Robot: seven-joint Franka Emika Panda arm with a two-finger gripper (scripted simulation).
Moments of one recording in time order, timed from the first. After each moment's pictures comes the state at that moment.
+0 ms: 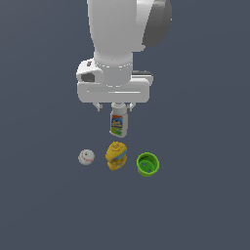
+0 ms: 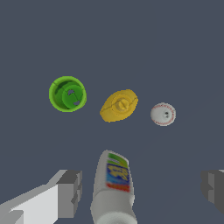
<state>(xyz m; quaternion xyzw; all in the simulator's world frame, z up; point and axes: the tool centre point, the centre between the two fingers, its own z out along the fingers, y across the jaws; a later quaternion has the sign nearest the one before) 0.001 -0.033 0.314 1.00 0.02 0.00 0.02</state>
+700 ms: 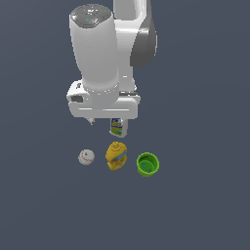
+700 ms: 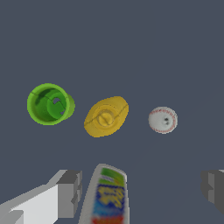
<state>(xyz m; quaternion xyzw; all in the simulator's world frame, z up) 0.023 -0.063 0.269 1.00 -0.01 0.00 0.01</state>
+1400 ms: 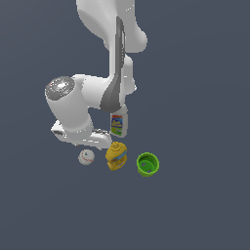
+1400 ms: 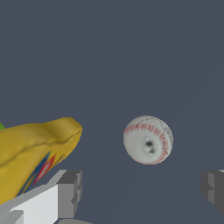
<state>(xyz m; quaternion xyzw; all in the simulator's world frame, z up) 0.048 -0.150 0.144 1.00 -0.09 0.00 0.00</state>
